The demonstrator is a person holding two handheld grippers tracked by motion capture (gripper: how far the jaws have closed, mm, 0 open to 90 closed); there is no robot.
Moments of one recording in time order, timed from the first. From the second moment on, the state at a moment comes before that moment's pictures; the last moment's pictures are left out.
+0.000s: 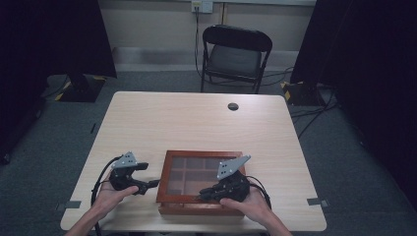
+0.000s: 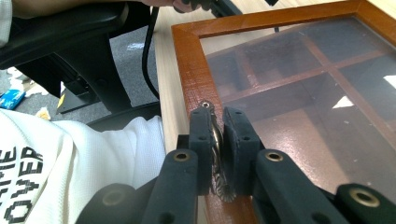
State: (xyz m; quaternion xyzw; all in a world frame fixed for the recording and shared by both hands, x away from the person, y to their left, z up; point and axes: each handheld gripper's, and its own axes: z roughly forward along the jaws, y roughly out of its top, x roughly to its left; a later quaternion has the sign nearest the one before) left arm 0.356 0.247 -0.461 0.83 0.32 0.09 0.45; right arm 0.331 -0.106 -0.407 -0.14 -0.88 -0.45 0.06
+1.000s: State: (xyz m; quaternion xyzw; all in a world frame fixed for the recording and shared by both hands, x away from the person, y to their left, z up) left arm 0.349 0.238 -0.453 0.82 0.28 0.11 0.48; right arm 0.340 -0.121 -0.381 -0.18 -0.87 -0.46 0.04
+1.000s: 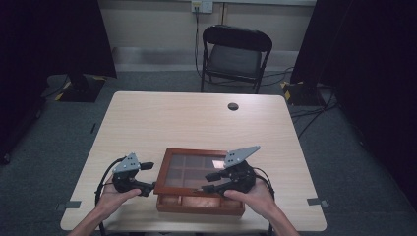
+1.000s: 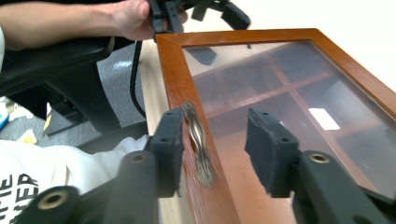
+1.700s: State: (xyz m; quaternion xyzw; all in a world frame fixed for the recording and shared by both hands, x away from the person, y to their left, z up) left arm 0.349 0.225 -0.433 0.80 0.27 0.11 0.53; right arm 0.334 -0.179 -0.387 -0.24 -0.83 -0.50 -0.01
